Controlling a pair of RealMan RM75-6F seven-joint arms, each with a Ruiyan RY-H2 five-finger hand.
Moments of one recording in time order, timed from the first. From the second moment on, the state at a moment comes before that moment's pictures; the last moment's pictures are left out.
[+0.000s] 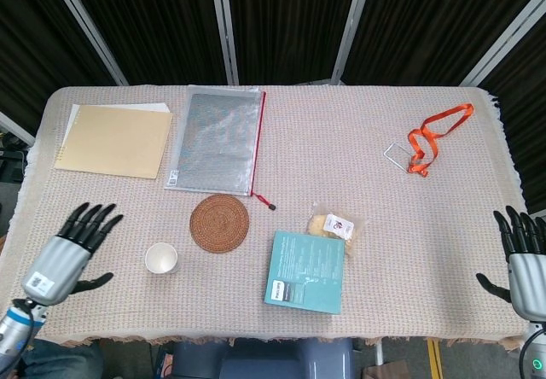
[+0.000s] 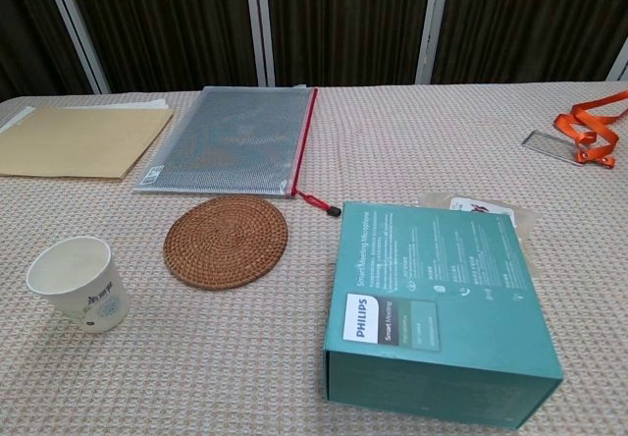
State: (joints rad) left arm -0.23 -1.10 0.03 -1.66 1.84 1.40 0.10; right arm 0.03 -1.06 0.10 -1.69 -1.48 1.56 -0.21
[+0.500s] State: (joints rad) left arm -0.38 -1.31 0.01 -1.57 1.75 1.06 0.37; right arm 0.04 -1.07 0.12 -1.68 -1.43 1.53 -0.20
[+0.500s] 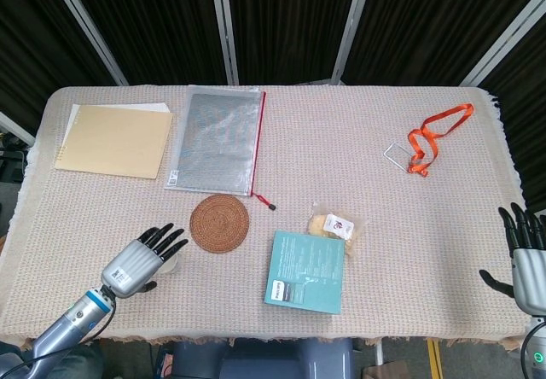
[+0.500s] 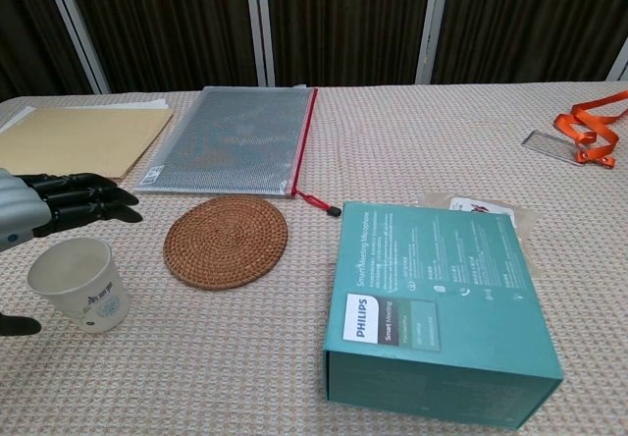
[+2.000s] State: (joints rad) left arm -0.59 -1.54 -0.20 -1.50 1.54 1.01 0.43; right arm 0.08 -1.09 0.14 -1.64 -1.33 1.45 -0.20
